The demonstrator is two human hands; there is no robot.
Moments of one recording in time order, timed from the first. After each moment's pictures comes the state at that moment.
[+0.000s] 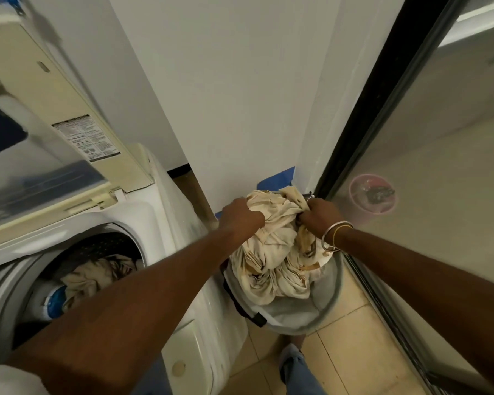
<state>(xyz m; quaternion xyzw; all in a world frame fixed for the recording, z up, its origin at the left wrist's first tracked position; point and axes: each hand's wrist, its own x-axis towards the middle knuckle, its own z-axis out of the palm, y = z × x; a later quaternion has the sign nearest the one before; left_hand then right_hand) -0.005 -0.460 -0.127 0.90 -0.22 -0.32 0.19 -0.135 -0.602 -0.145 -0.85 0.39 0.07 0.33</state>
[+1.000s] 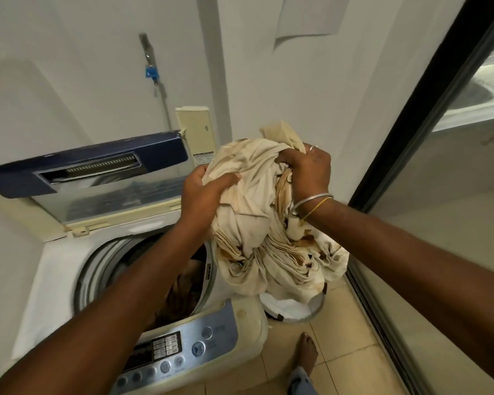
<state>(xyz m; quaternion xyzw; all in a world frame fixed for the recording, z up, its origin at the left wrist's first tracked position) -0.002 -0.266 0.113 0.71 -0.06 -0.16 0.68 -0.073 -0.431 0.130 -0.63 0.28 -0.36 0.63</state>
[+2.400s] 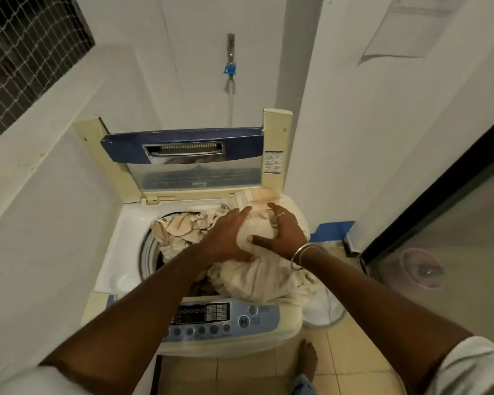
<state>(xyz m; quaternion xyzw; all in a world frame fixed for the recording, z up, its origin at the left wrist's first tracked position) 0.028 -0.131 0.005 0.89 -0.33 -0.20 0.23 -0.046 -0.319 -0.010 -0.93 0.13 -0.01 0.35</state>
